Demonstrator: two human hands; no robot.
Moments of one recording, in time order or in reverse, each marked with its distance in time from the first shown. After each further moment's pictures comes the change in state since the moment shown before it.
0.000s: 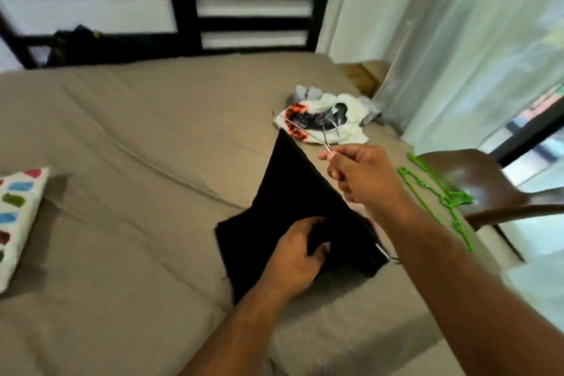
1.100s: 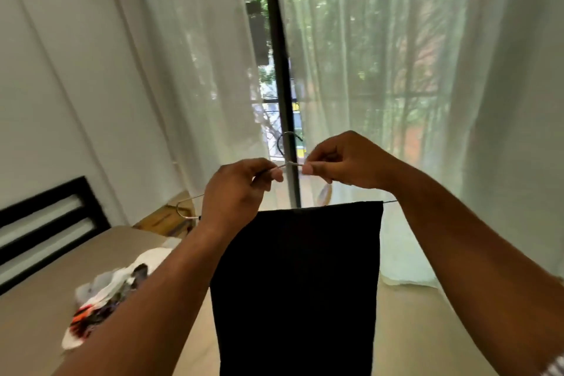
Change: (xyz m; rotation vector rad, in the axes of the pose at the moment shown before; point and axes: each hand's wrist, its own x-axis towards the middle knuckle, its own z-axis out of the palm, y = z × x) left_hand -0.005 0.478 0.161 0.301 -0.014 1.086; right_hand -0.286 -0.091 -0.466 -0.527 0.522 -0.397
